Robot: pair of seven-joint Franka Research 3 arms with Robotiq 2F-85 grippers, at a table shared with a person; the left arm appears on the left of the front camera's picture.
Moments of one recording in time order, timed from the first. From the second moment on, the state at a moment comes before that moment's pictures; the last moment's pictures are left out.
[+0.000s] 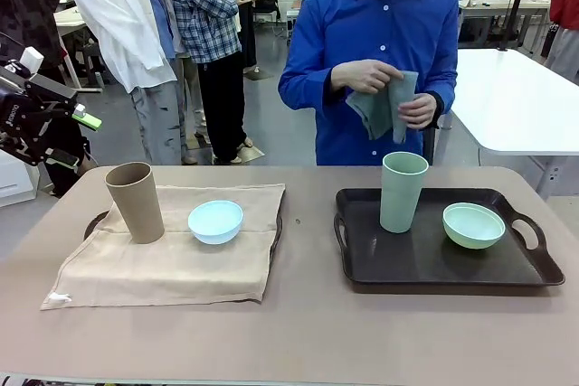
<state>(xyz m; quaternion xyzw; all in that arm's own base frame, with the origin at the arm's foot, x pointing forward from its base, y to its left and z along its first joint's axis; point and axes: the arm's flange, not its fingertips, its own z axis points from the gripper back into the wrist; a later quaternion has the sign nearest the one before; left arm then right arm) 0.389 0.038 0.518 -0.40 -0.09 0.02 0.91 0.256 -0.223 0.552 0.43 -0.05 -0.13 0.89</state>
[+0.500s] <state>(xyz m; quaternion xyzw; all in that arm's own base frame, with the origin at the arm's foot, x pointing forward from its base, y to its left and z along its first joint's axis) 0.393 -0.080 0.606 -0.31 -0.21 -0.14 0.92 0.312 -0.167 0.588 0.29 -0.05 -0.14 0.95</state>
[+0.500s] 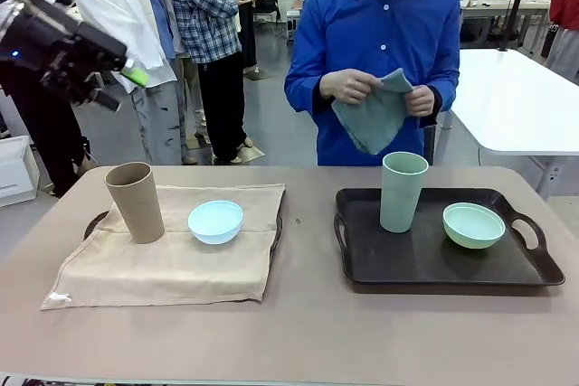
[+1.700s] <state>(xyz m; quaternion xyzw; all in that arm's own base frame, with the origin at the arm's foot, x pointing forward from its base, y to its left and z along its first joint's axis) 0.399 -0.271 0.559 -0.04 -0.34 -0.49 0.80 0.402 -0.039 0.511 0.03 0.00 -0.15 0.99</state>
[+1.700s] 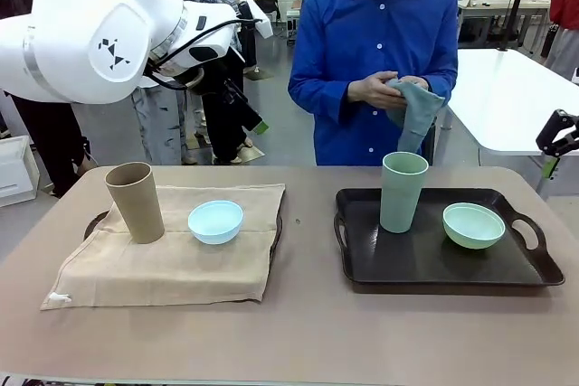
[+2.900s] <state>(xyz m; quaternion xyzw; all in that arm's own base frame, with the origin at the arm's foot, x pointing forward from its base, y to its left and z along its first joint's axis) 0.474 -0.375 0.533 -0.26 -0.26 -0.74 0.56 0.486 -0.013 0.445 0.06 0.05 -0.09 0.99</state>
